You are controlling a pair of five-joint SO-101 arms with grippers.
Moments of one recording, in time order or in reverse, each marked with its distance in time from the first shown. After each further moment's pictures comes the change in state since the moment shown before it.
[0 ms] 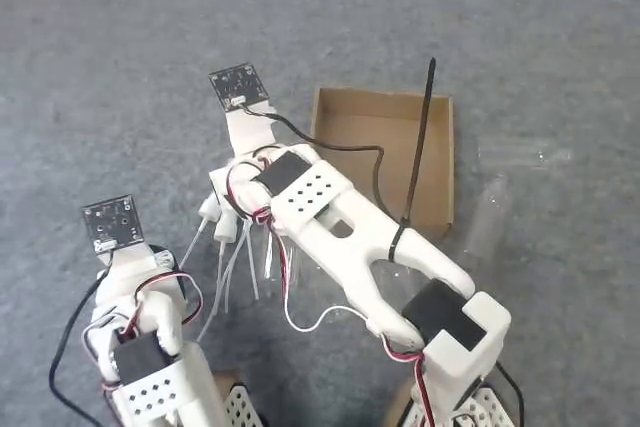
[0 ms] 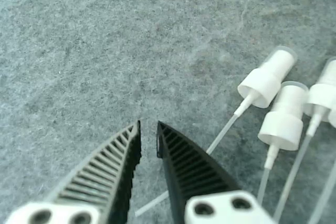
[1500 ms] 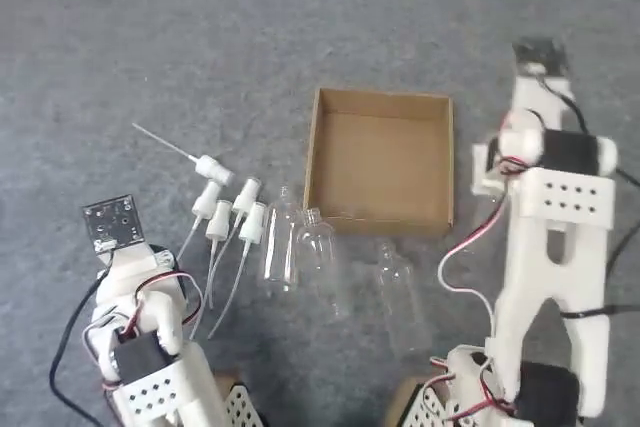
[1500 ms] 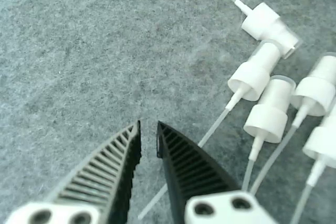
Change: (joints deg) left arm 0.0 0.0 0.0 0.0 0.0; right arm 55.6 -33.8 15.8 33.8 27.2
